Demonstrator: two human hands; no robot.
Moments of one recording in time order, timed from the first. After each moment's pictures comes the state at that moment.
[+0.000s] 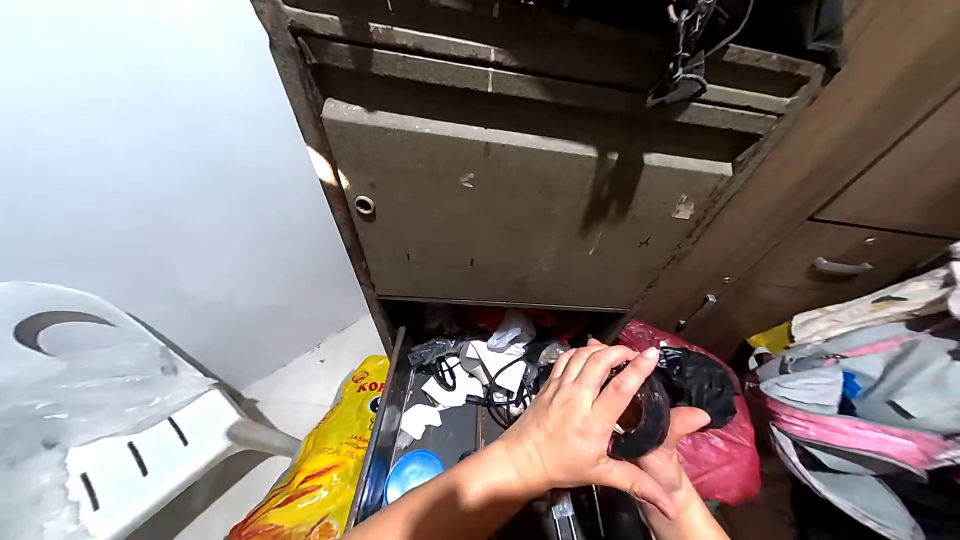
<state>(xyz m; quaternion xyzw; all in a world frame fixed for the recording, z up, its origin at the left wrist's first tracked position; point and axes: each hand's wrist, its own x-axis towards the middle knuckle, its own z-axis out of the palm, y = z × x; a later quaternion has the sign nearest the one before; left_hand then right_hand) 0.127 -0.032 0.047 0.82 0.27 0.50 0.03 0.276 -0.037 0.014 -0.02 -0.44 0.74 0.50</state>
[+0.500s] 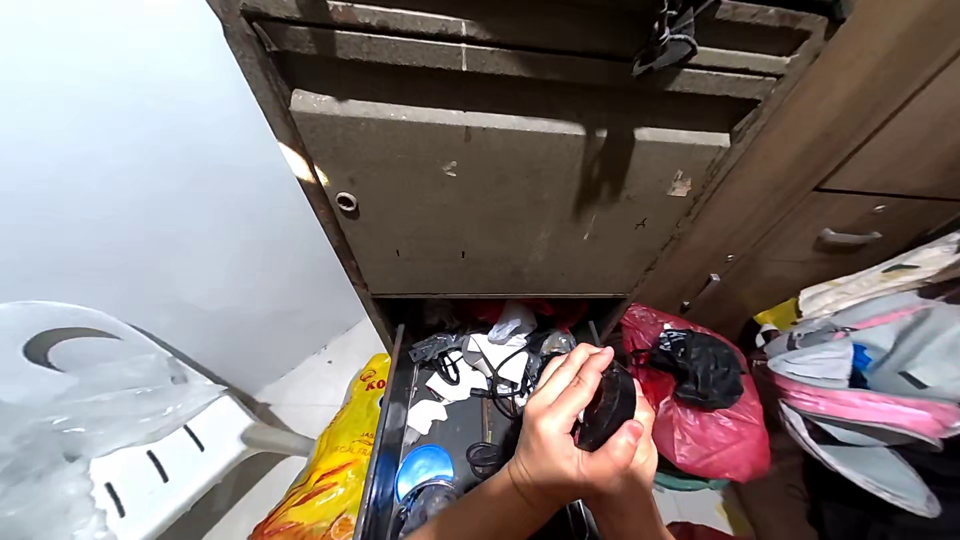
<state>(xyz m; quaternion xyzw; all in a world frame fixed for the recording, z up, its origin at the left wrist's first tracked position) 0.144 -0.051 0.028 0.64 0.28 0.69 0.20 0.206 -0.078 0.040 -0.39 -0.43 0.38 0.72</state>
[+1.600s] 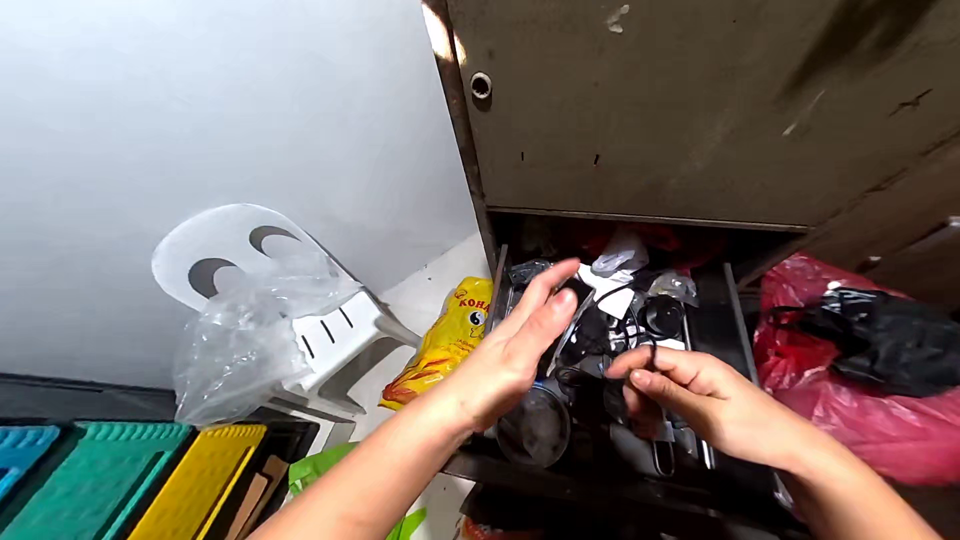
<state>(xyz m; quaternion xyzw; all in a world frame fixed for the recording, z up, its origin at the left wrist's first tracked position) -0.009 -0.117 0.083 0.51 0.49 0.44 0.55 0.231 -0.053 0.037 -0.26 -0.72 0.62 0.19</state>
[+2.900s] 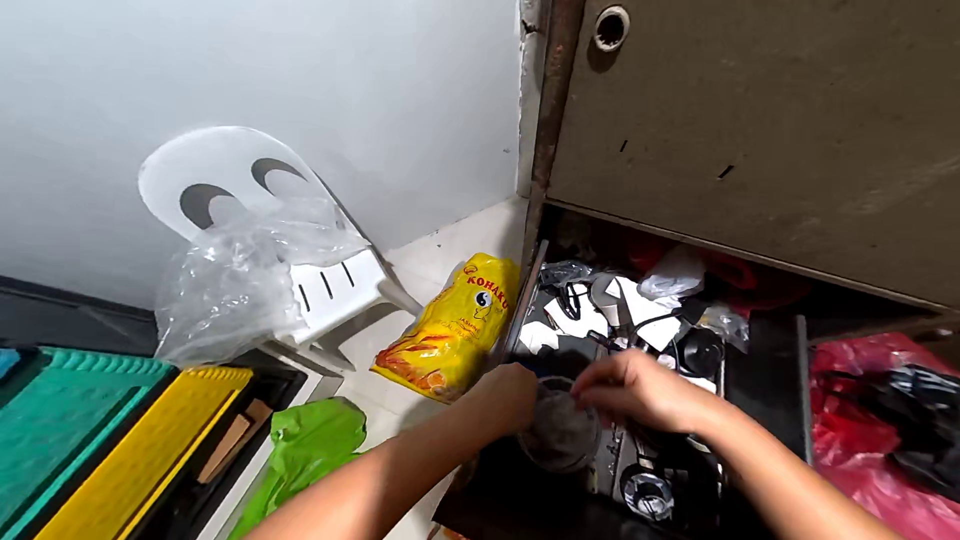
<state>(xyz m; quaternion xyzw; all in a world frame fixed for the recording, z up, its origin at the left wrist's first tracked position) -0.050 -0.079 -0.015 0.57 0.65 -0.16 0.48 0.128 0.014 -0.005 -0.27 -0.78 0.55 -0.13</state>
